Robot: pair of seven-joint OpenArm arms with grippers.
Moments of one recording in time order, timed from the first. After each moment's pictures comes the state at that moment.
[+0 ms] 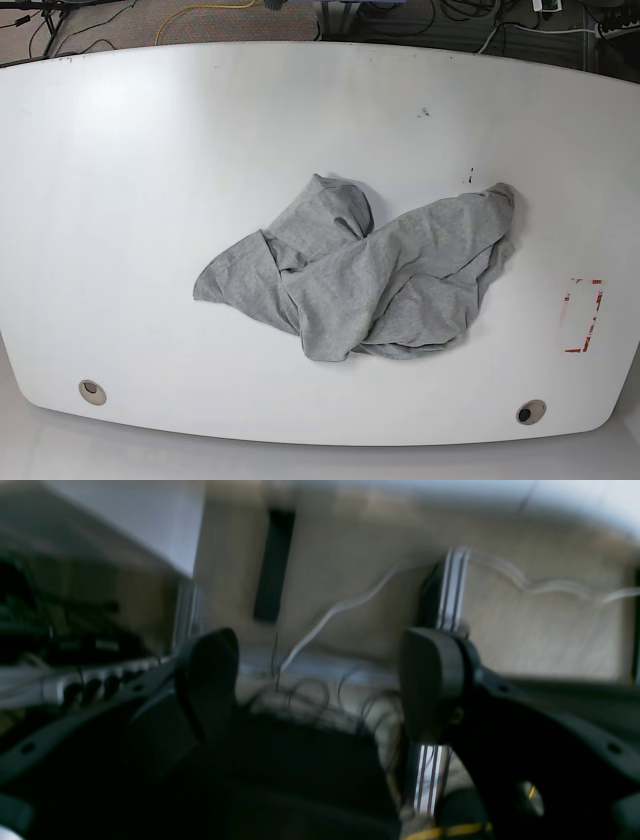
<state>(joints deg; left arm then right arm) 60.0 3.9 -29.8 101.3 -4.6 -20.1 -2.6 -63.6 -3.1 16.1 94.8 -6.4 24.1 3.2</state>
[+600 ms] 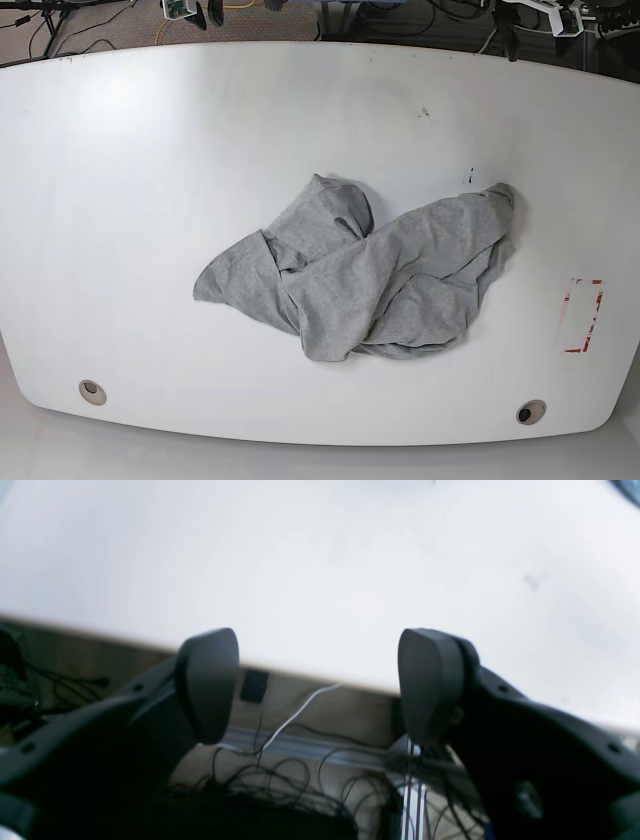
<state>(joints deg) 60.1 4.0 -29.5 112.1 -12.0 -20.1 -2.6 -65.1 -1.6 16.3 113.5 0.0 24.0 -3.2</state>
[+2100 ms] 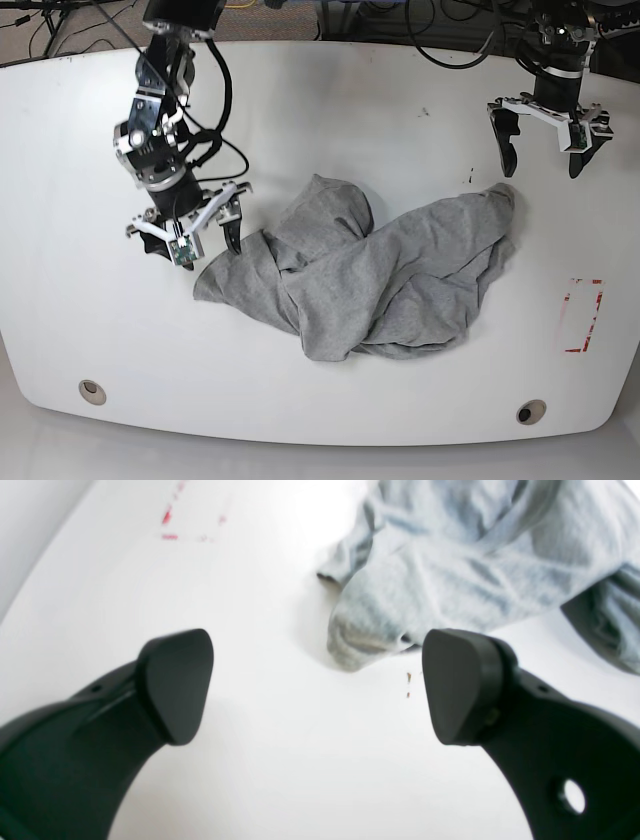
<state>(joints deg) 33.6 -4.2 -26.8 112.4 -12.1 -20.1 12.8 -2.4 -0.4 14.5 103.8 -0.2 32.5 -36.9</state>
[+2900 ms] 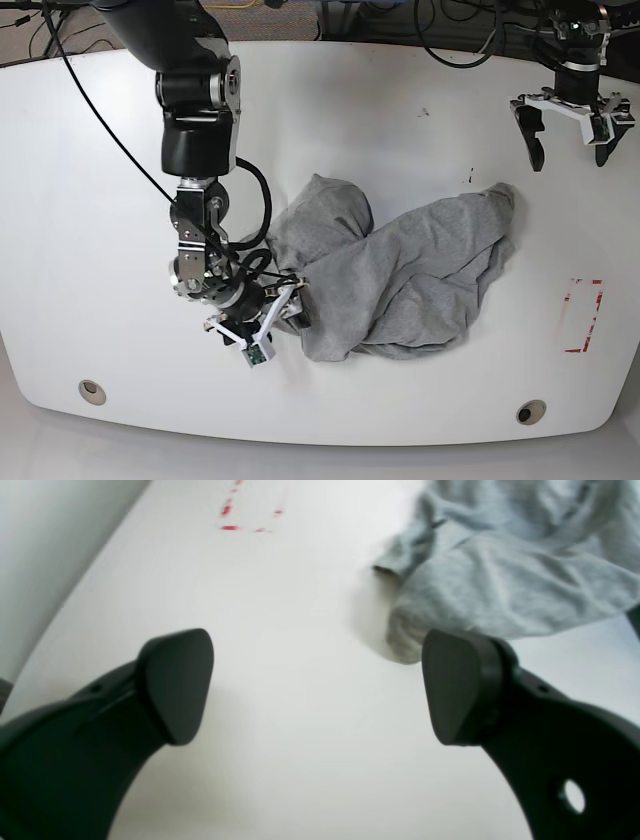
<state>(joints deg) 33.9 -3.7 -33.0 112.2 -12.1 -20.0 13.3 28.1 -2.2 5.4 58.3 -0.3 32.7 -31.7</state>
